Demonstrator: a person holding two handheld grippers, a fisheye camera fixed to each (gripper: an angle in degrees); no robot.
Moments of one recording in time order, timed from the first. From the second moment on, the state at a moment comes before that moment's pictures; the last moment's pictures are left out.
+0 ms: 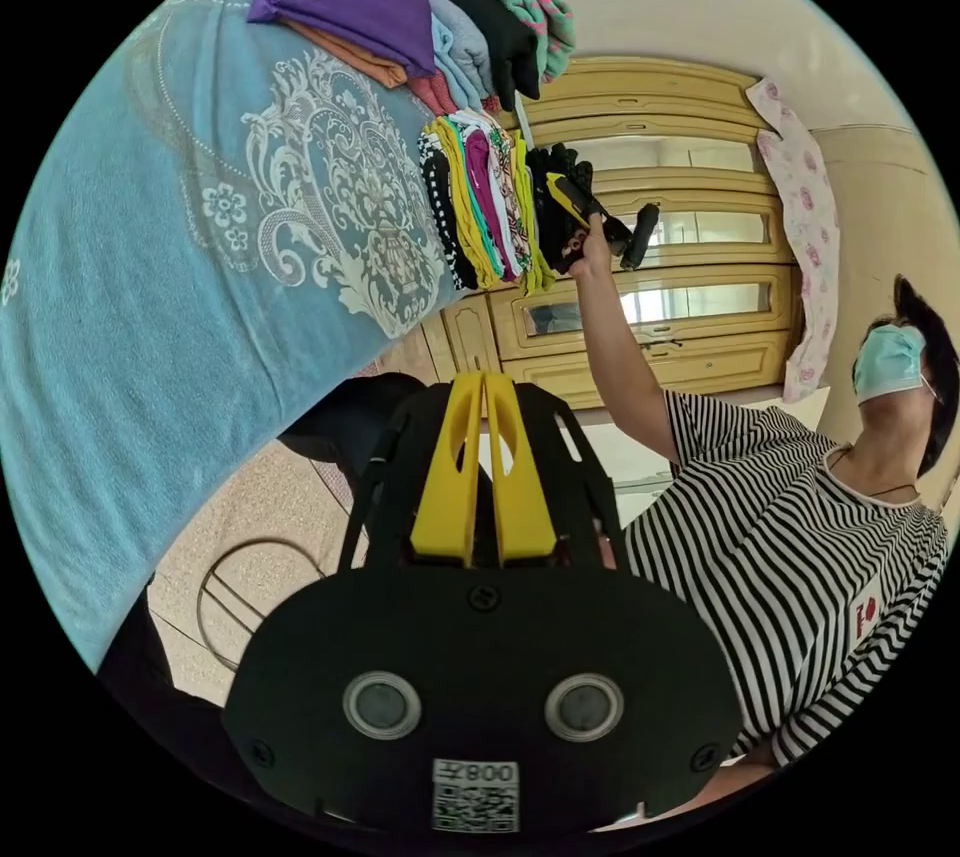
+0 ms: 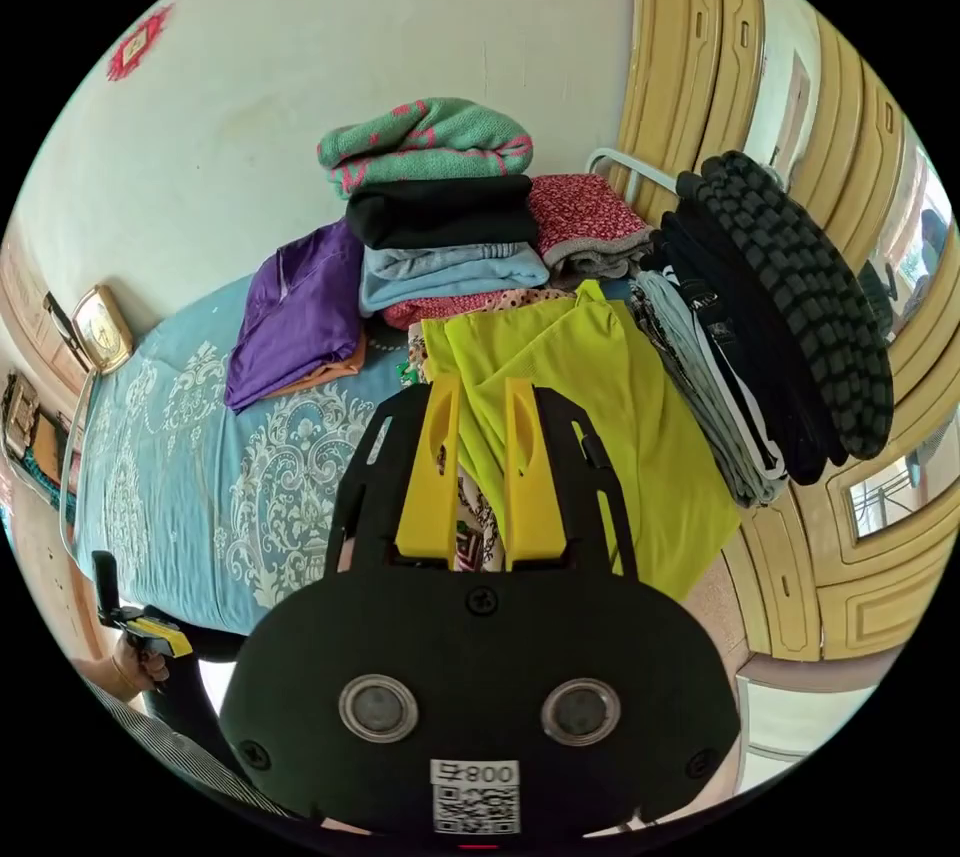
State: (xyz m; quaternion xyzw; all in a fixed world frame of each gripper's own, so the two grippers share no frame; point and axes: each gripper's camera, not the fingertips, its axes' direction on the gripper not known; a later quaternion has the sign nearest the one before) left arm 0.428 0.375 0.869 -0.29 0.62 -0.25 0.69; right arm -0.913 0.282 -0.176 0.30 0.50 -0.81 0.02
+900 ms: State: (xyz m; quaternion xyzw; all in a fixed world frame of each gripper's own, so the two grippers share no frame) left arm 0.400 0.437 0.757 -0.26 0.62 -0.27 0.69; right arm -1.031 0.394 -0.312 0.25 0.44 -0.85 0.14
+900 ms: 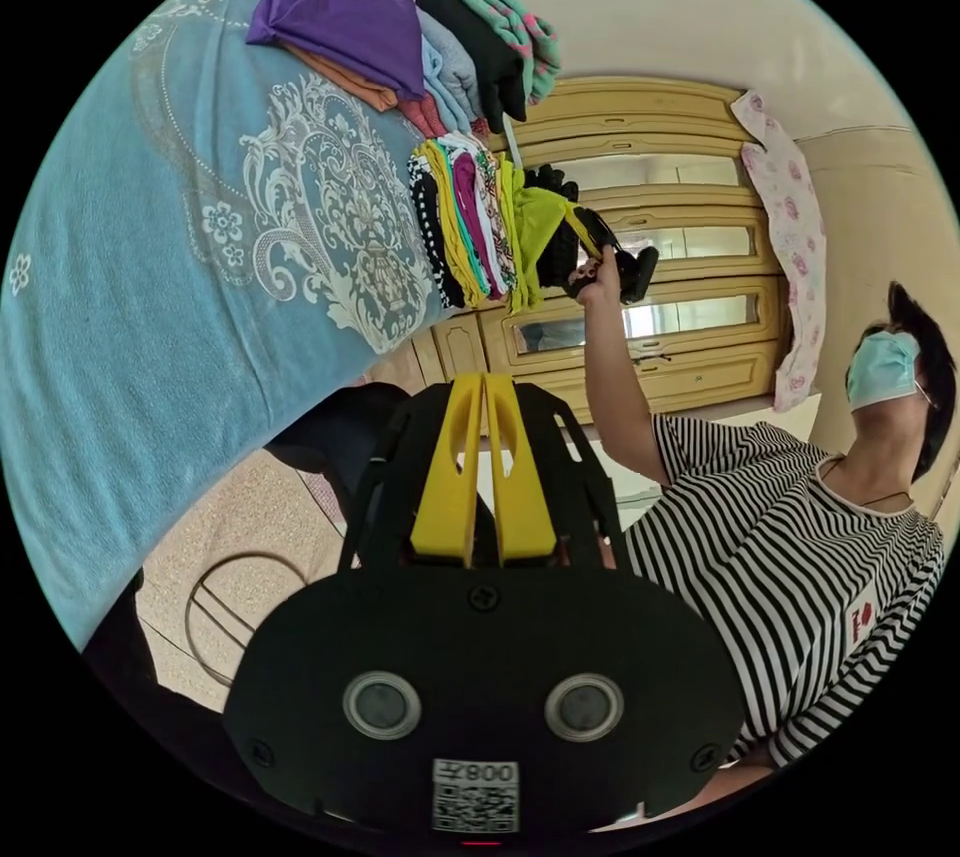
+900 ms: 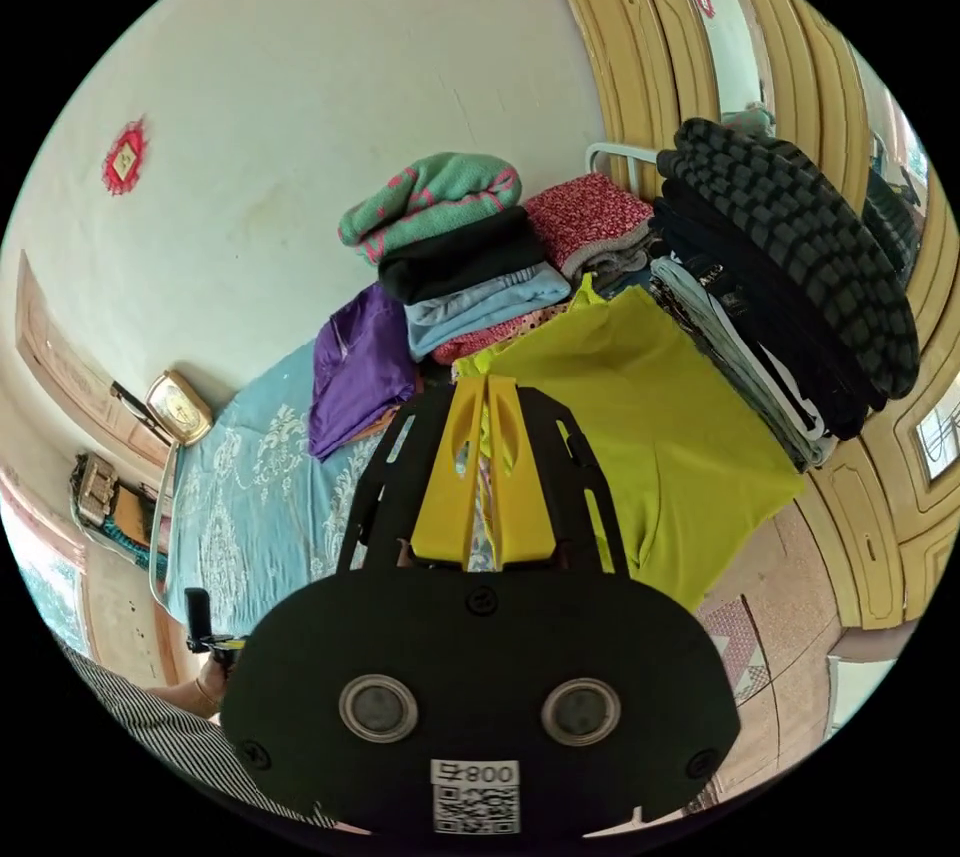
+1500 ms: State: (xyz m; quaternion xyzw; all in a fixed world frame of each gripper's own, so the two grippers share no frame) left arm 0.328 0.455 0.609 -0.15 0.58 -0.25 0.76; right arm -0.924 0.549 -0.406 -0.08 0.39 -0.91 0.12
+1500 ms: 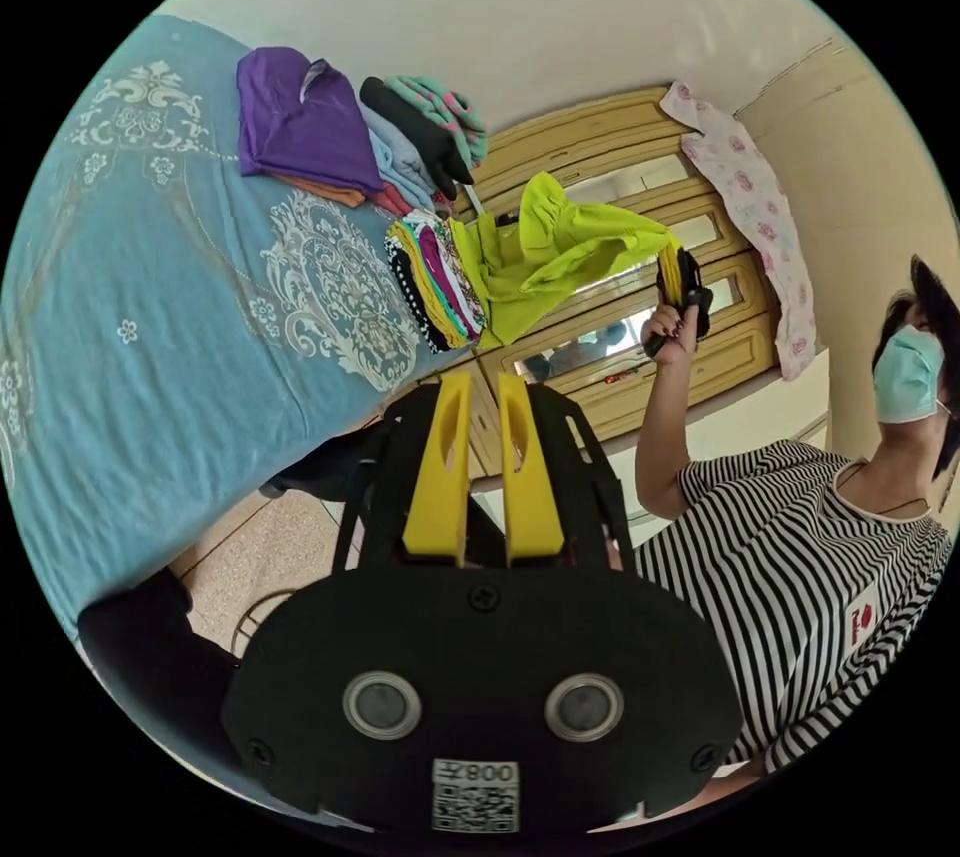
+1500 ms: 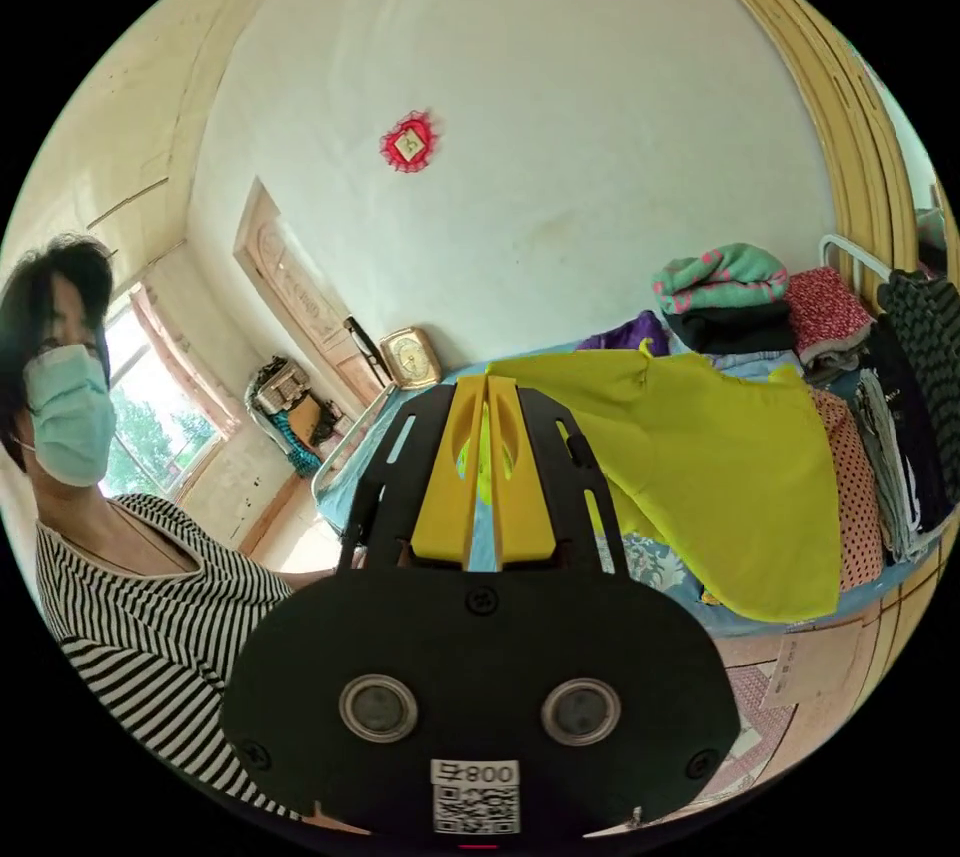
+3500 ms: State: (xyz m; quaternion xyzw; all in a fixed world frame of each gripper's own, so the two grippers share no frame) left arm 0.214 0.498 0.449 -0.18 0.60 -0.17 0.76; right arm -0.807 0.783 -0.534 -0.40 0.30 -0.87 0.04
